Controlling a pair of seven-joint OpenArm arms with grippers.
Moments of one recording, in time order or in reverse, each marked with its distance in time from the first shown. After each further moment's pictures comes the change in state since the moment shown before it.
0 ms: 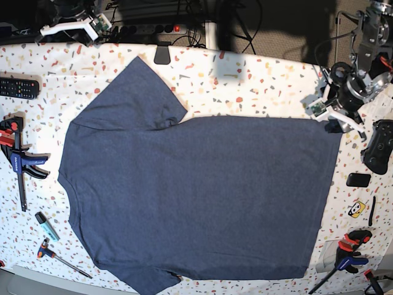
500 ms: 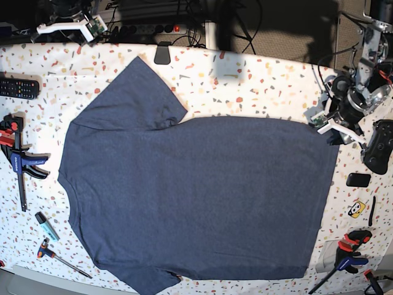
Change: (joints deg) left arm -6.5 -1.1 3.0 -10.5 0.0 0.6 -3.6; right arm 0.0 -0.2 0.0 0.0 0.0 -2.6 -2.7
